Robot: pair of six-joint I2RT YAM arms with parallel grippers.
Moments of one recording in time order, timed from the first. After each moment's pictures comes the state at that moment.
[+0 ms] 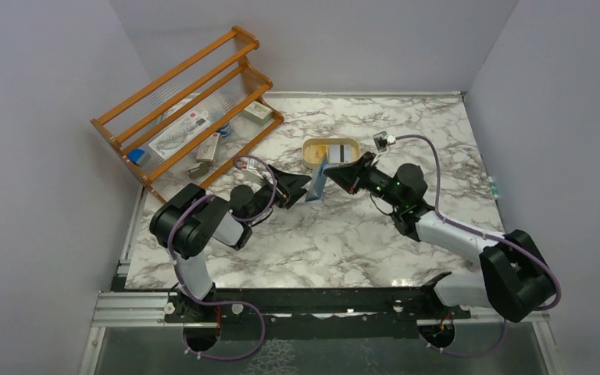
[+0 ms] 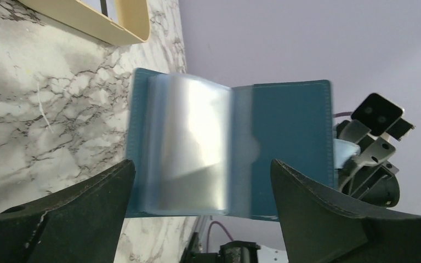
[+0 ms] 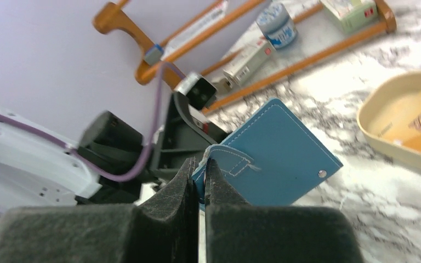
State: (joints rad) left arm -0.51 1.77 0.39 1.39 0.32 -1.38; right arm 0.52 1.31 0.53 0.85 -0.43 0.65
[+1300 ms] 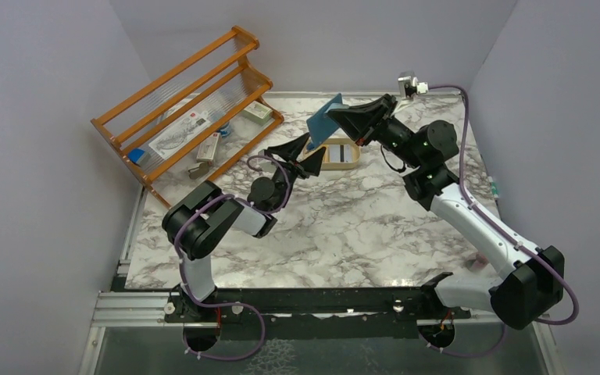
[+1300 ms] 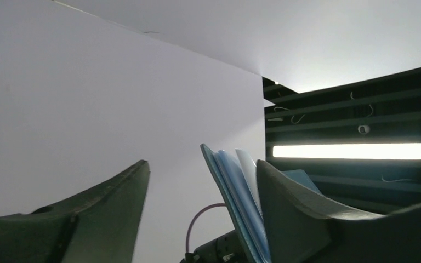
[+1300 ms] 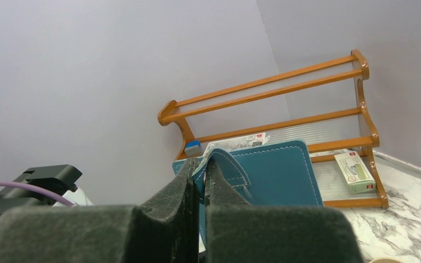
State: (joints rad) left arm -0.67 1.84 0.64 1.52 -0.18 -2.06; right arm 0.50 1.24 1.05 0.62 -0.47 0.55
